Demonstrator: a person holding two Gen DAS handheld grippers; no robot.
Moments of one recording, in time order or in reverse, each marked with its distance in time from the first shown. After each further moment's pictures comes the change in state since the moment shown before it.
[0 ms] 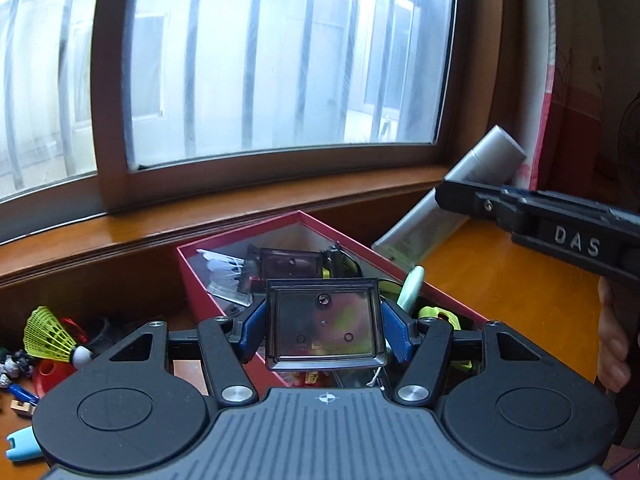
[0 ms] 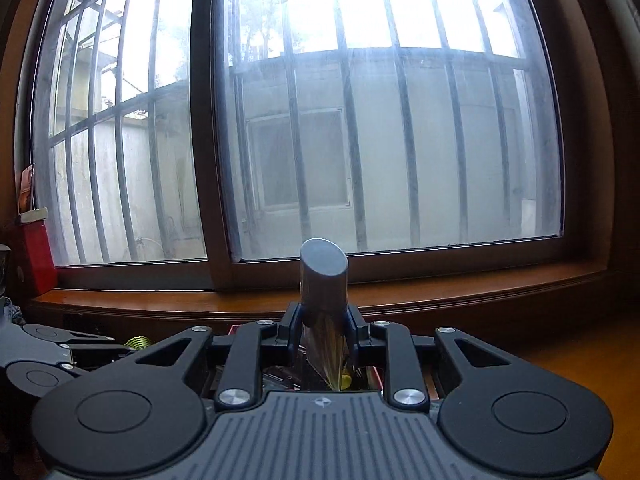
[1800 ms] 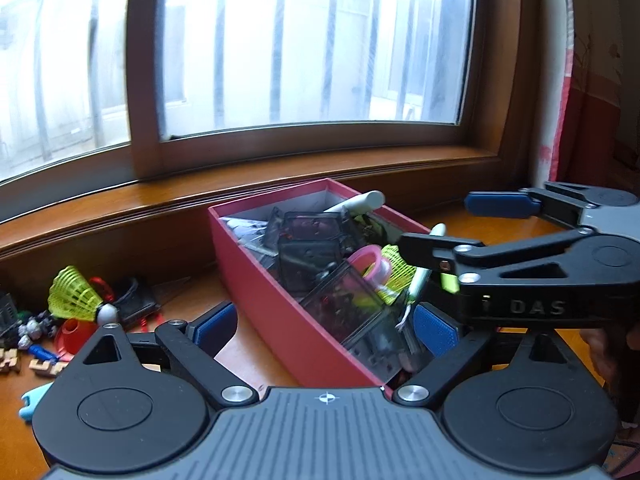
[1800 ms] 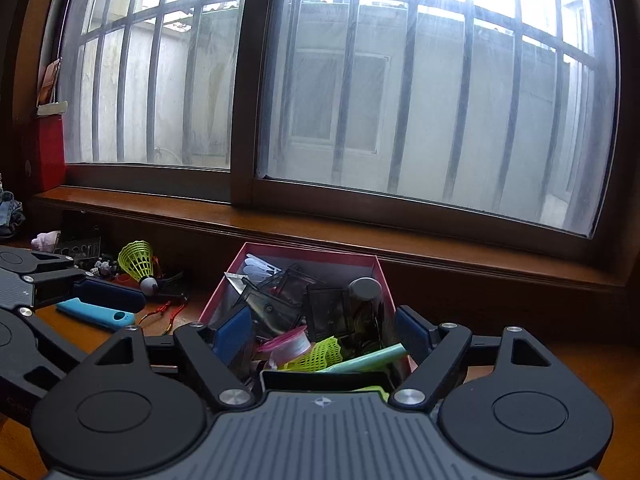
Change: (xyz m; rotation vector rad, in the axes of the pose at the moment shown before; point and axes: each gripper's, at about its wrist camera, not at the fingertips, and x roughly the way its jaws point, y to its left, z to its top) left arm -0.025 0.014 -0.031 -0.026 0.033 0.087; right arm 0.034 0.054 -0.030 -0.194 0.199 0.029
